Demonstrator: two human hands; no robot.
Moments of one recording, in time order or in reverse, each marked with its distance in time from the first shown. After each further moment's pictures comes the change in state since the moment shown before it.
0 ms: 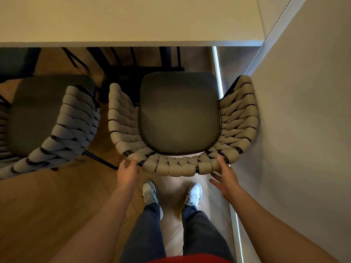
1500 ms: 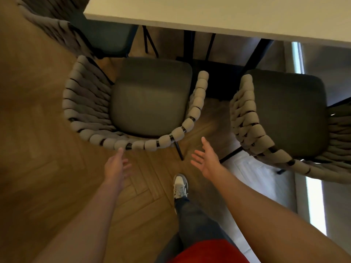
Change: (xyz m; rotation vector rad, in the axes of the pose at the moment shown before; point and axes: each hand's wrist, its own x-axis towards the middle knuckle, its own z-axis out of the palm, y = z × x) left_hand 0.172 0.047 -0.484 -0.183 0.201 -0.096; right_hand -0.133 0.217 0.484 -0.082 -0.248 0.097
